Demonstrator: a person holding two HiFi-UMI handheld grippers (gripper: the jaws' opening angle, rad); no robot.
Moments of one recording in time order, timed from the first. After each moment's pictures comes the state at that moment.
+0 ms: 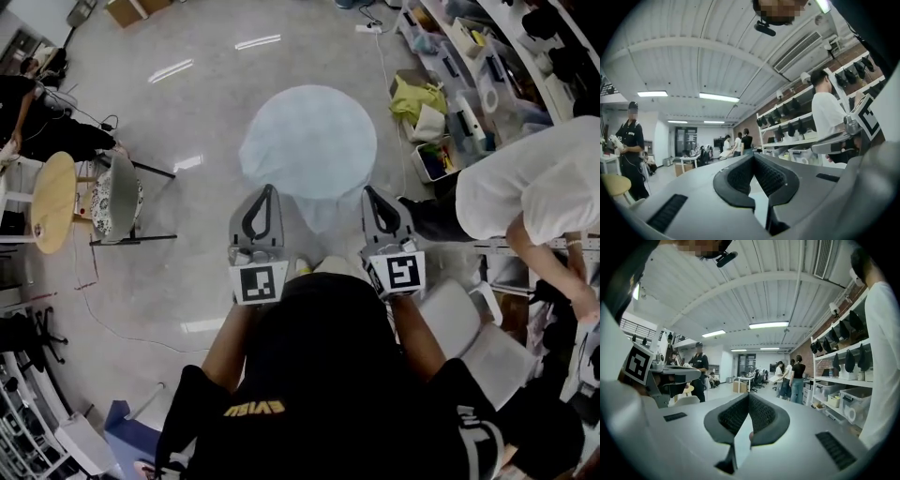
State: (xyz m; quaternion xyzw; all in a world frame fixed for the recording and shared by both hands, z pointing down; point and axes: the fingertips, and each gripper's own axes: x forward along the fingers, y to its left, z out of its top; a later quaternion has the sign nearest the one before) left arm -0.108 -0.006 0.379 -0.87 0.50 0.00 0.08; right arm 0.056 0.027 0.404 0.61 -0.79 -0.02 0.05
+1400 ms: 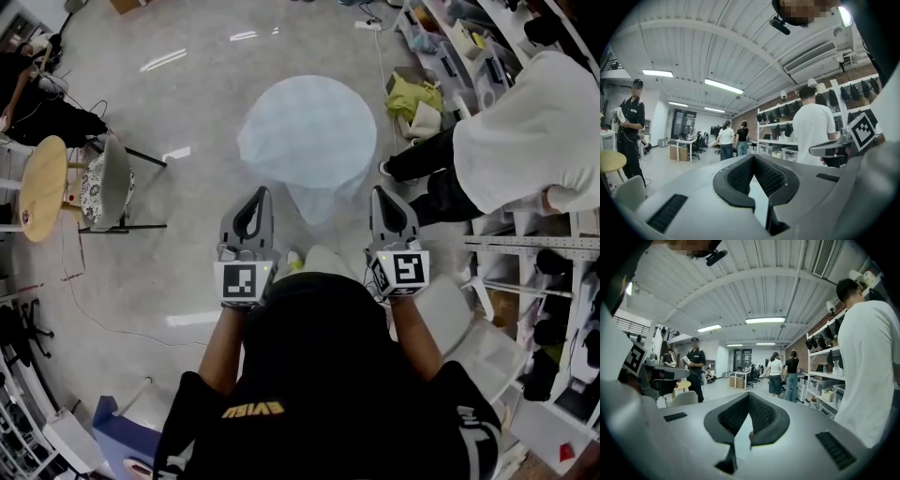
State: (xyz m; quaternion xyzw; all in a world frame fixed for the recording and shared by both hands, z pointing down) left arm -0.152 0.016 0.411 -0.88 0.47 0.00 -0.01; right arm 0.050 0.049 0.430 0.63 -0.77 0.01 0.07
